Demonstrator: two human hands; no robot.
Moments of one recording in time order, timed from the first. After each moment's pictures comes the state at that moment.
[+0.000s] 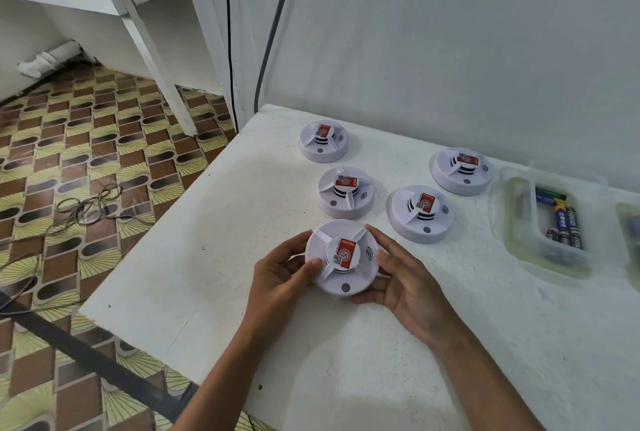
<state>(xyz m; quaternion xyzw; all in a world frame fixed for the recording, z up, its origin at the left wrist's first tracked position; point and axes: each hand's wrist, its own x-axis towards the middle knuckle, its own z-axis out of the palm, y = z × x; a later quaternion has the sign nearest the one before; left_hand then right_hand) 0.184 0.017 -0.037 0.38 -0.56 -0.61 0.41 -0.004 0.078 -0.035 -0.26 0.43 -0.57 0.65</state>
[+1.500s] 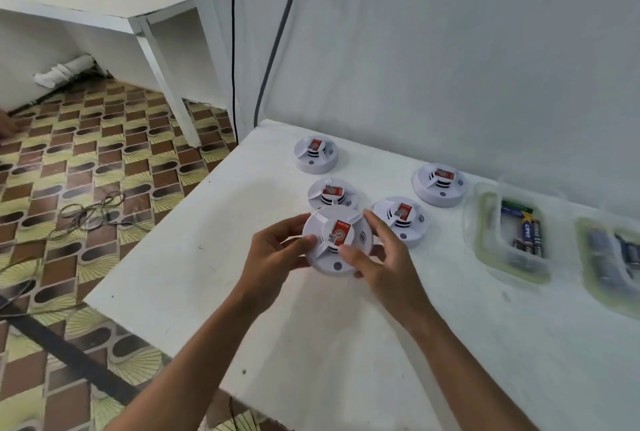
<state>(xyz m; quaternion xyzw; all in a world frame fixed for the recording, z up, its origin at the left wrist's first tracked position) 0.165 0.007 0.003 0.38 -0.56 -0.63 0.38 0.003 0.084 0.011 -0.42 0.63 -0.51 0.41</state>
